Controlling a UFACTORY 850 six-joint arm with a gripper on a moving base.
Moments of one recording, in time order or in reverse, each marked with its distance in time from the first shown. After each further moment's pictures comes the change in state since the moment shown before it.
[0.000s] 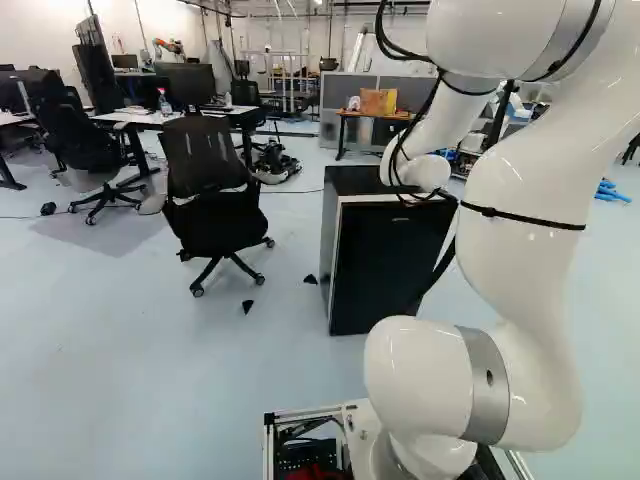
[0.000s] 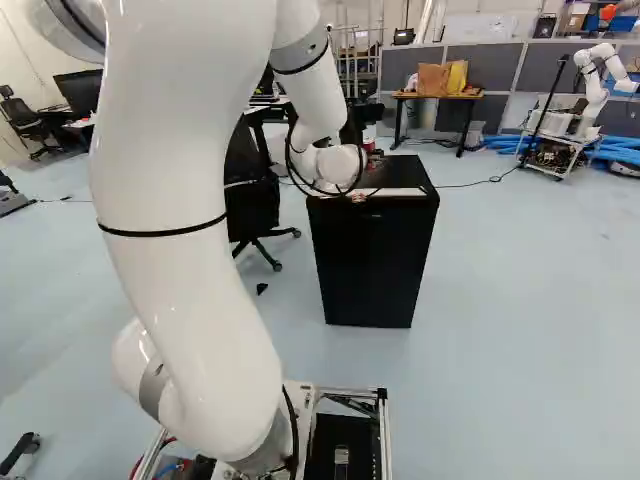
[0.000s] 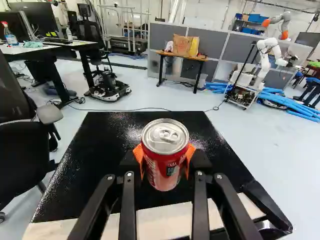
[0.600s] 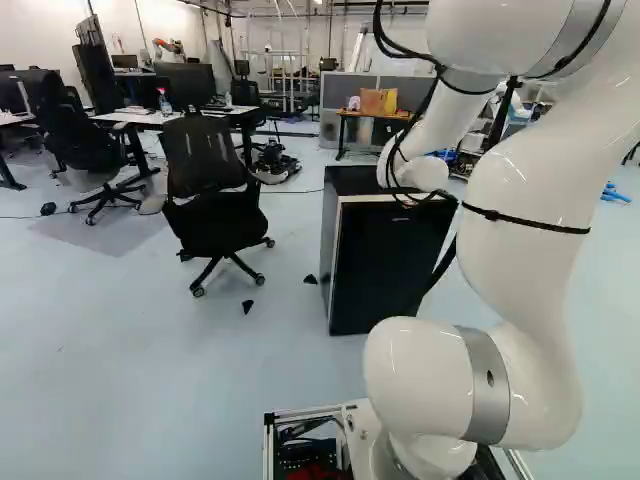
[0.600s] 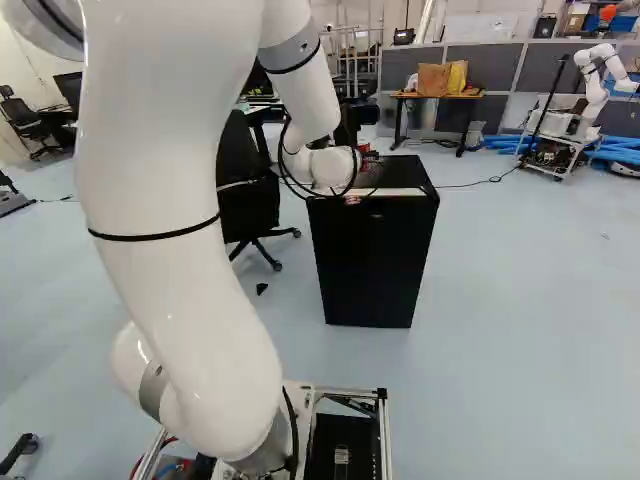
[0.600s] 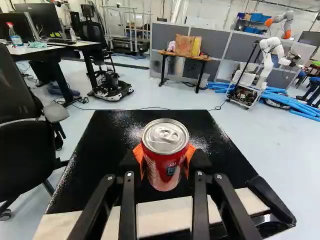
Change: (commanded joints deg) arm 1.5 2.5 3.4 0.9 0.6 0.0
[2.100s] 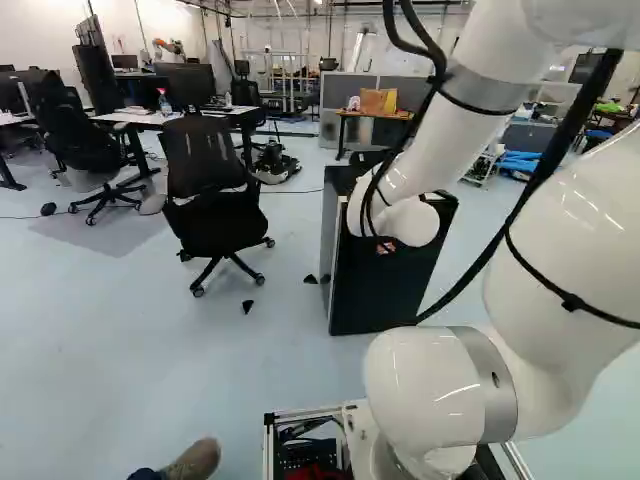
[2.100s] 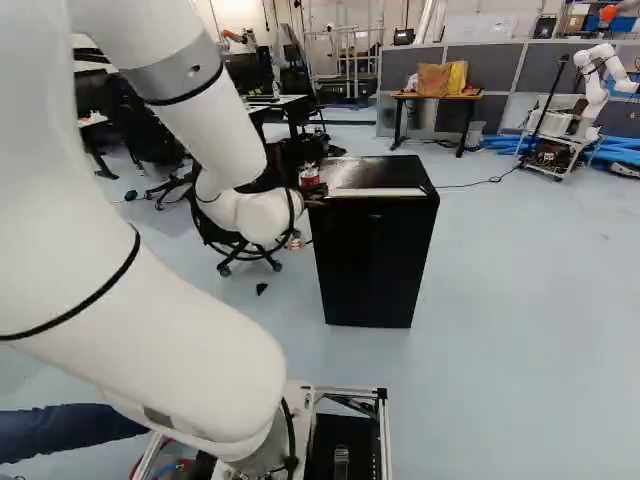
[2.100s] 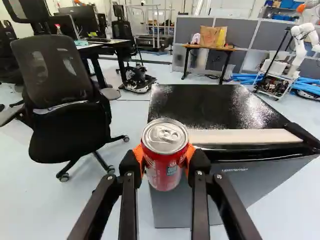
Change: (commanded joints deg) arm 13.5 22.2 30.2 7.7 5.7 0.0
